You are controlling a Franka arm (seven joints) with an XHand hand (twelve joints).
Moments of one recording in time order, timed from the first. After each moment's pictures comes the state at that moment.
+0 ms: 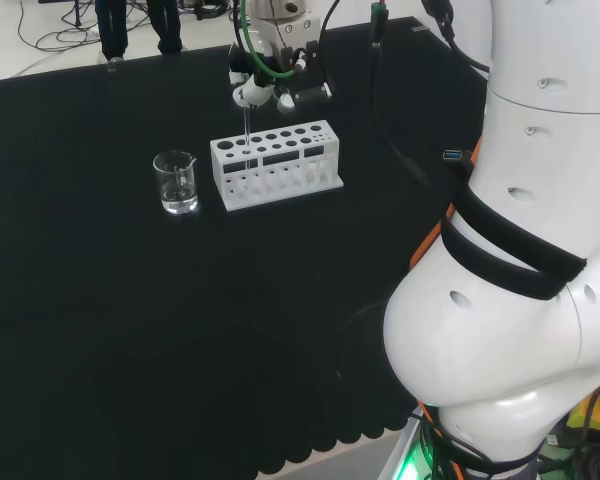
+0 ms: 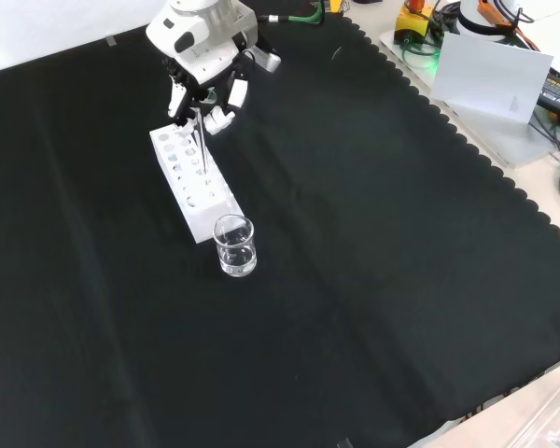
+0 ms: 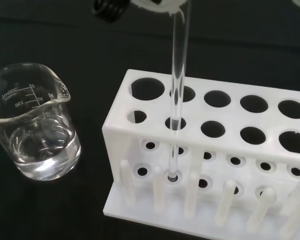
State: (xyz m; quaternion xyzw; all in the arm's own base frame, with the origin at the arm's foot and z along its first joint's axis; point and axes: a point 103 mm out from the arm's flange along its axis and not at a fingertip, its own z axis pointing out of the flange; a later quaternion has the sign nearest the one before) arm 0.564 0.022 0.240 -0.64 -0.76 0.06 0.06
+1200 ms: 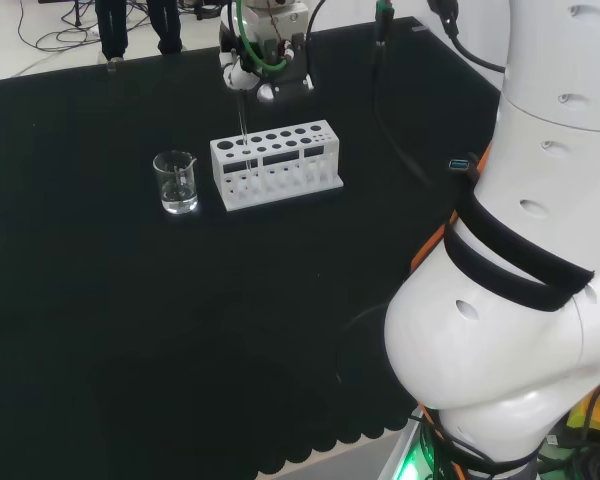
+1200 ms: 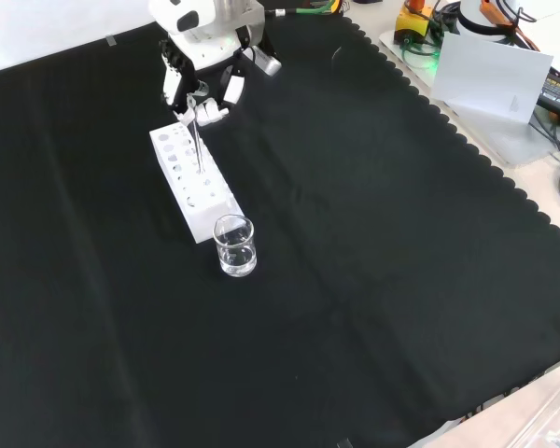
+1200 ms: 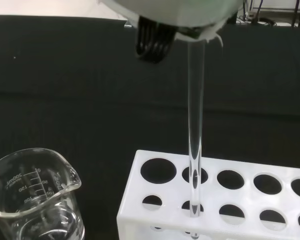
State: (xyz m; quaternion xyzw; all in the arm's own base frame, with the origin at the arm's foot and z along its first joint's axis) arm 0.576 0.046 0.270 -0.67 -0.74 0.00 0.00
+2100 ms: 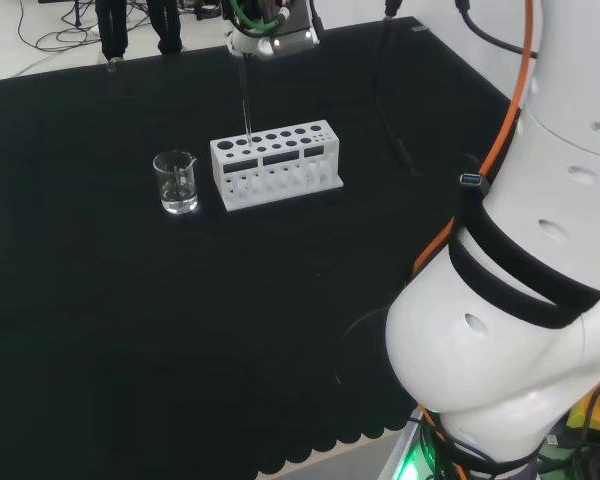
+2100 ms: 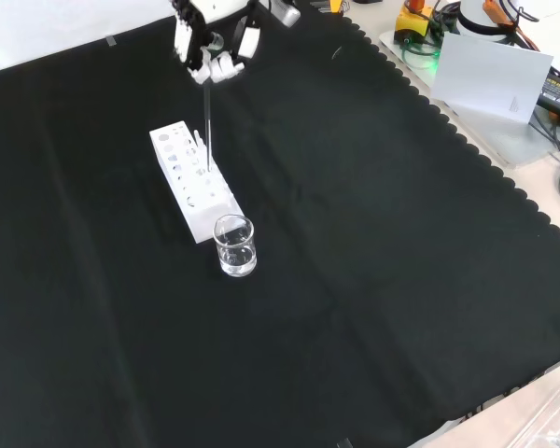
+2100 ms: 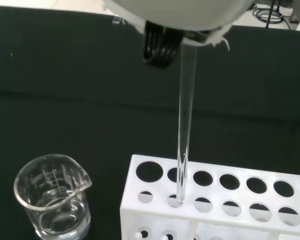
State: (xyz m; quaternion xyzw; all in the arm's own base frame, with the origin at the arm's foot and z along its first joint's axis) arm 0.540 0.048 0.348 -0.69 -0.73 0.04 0.01
